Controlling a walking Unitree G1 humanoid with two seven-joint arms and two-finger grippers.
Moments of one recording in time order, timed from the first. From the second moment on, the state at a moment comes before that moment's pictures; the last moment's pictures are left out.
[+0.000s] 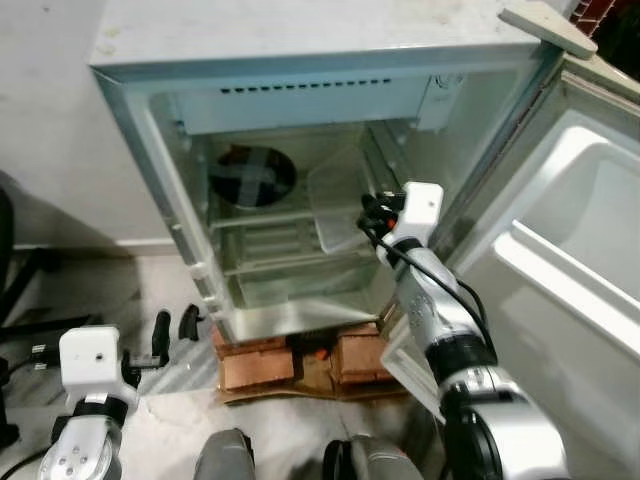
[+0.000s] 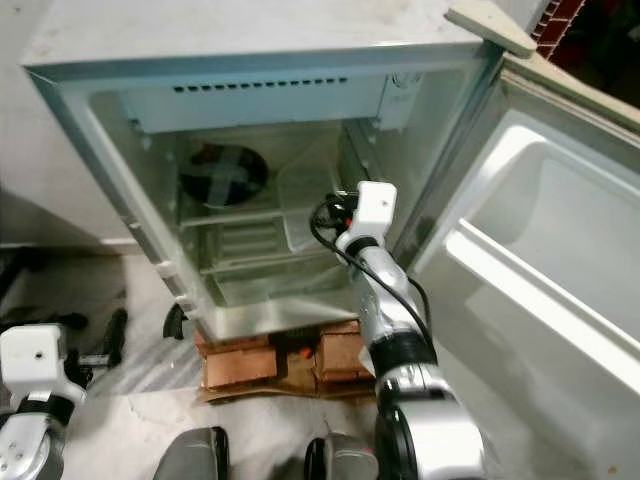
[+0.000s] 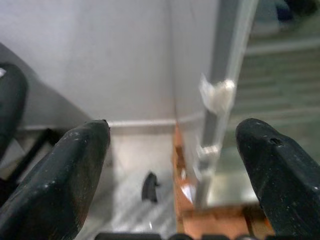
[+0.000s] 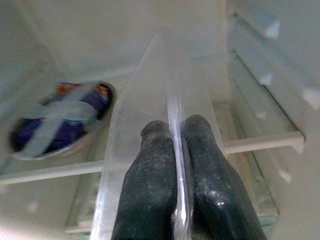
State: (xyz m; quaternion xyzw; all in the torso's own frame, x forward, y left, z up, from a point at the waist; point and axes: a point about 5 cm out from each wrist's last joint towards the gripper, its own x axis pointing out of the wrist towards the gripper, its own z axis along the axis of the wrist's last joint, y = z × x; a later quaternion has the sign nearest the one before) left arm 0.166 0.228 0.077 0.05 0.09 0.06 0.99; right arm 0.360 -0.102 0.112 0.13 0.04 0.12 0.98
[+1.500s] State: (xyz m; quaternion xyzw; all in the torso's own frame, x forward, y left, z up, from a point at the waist) left arm 0.143 0.223 0.103 0.07 0.09 0.07 0.99; right arm 0.411 -0.054 0.226 0.16 -0.05 0.15 0.97
